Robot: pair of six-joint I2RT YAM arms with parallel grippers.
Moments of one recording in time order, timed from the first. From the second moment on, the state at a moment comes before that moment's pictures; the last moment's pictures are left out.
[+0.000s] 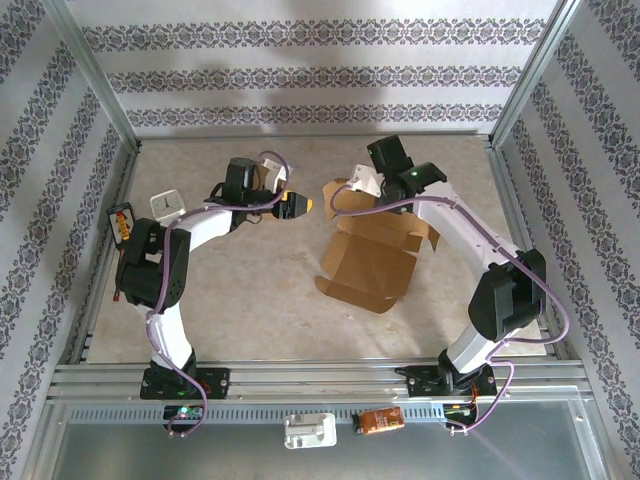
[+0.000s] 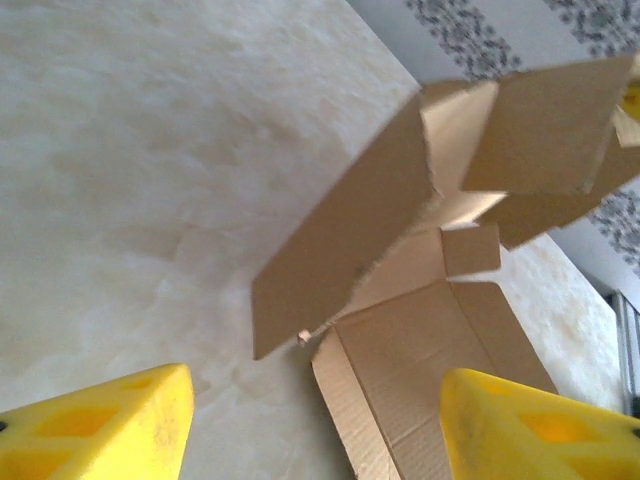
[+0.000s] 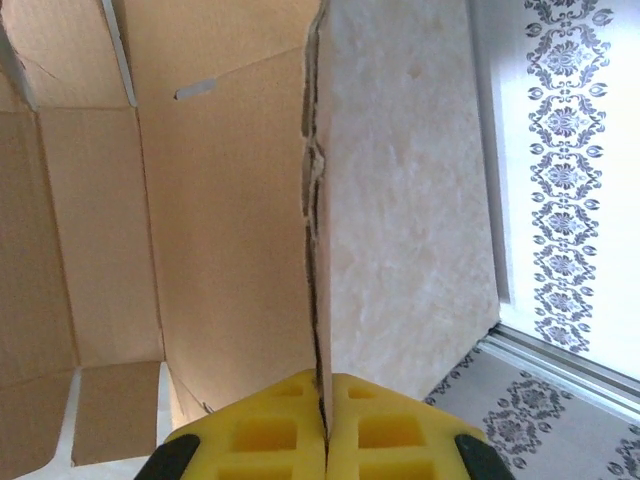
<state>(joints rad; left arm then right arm) -0.27 1.88 1.17 0.14 0.81 -0.18 0.43 1.64 1.48 -0.81 0.34 -0.90</state>
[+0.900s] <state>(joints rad) -0.41 2.16 1.47 -0.09 0.61 0.05 0.45 1.64 1.36 -0.62 0.45 -0.94</state>
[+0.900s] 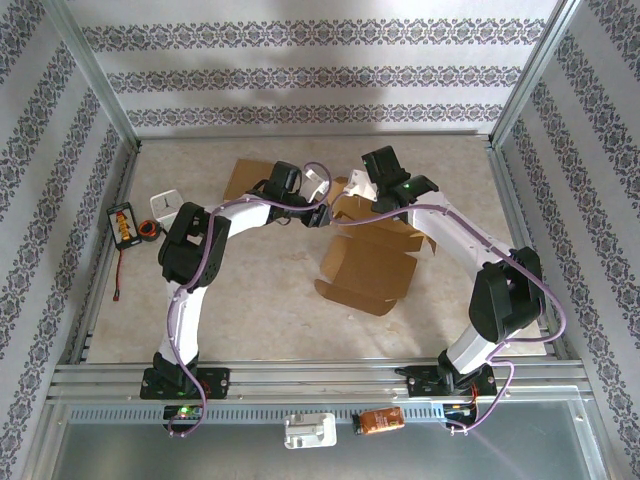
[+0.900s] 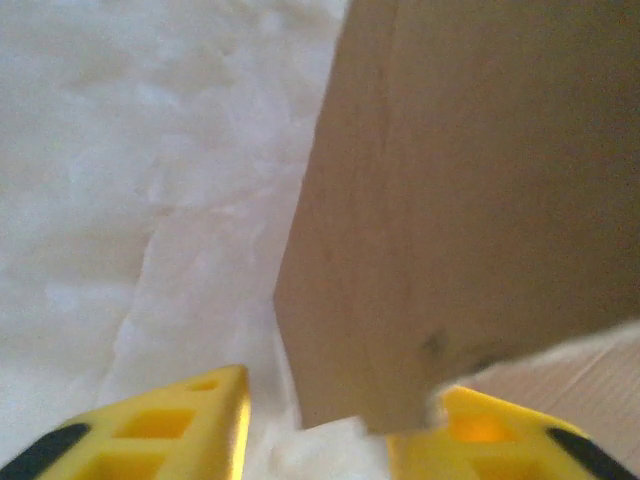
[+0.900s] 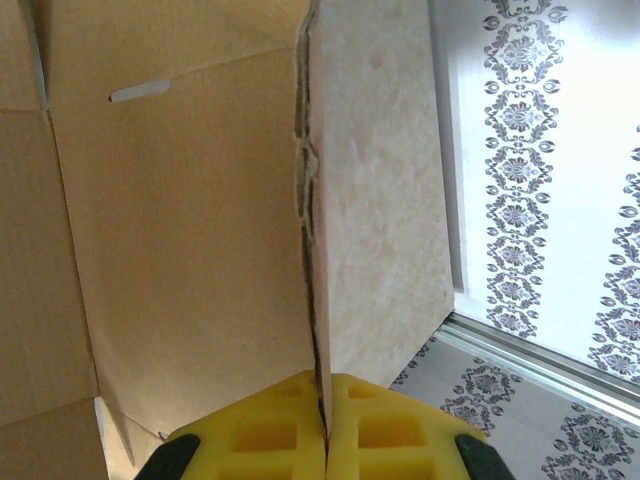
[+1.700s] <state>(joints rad) -0.48 2.07 1.40 -0.05 0.61 -0.49 0.45 1.66 1.32 -0.49 0.59 -0.88</state>
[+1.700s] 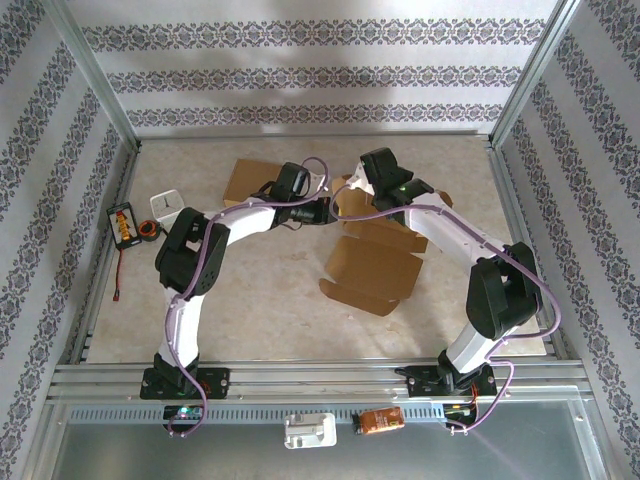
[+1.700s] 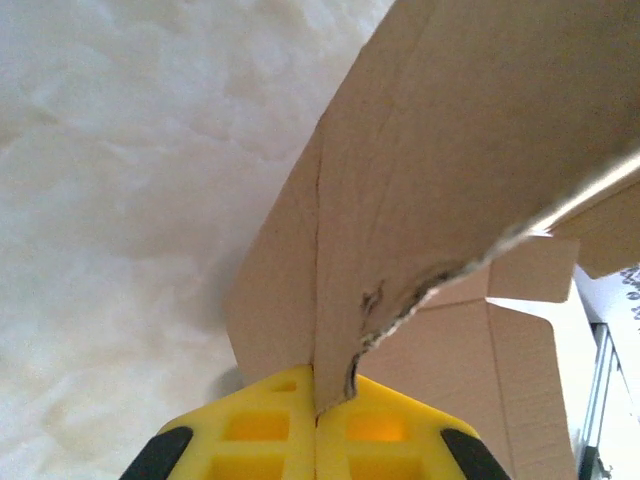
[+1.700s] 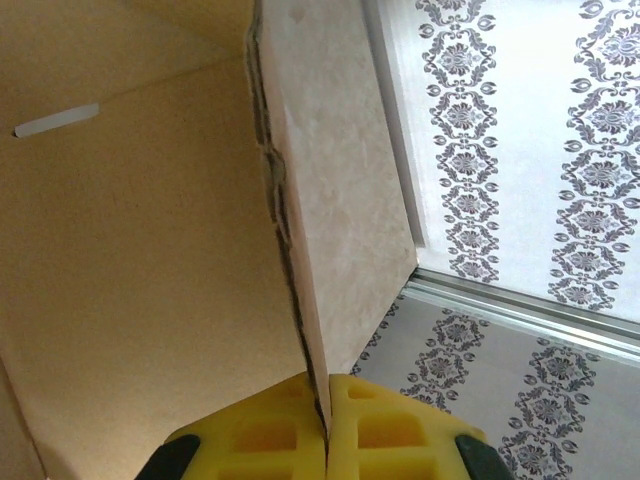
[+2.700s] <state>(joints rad) -0.74 1.89 0.89 0.52 0.18 -0.63 0.60 1.41 0.84 -0.18 0.71 -0.74</state>
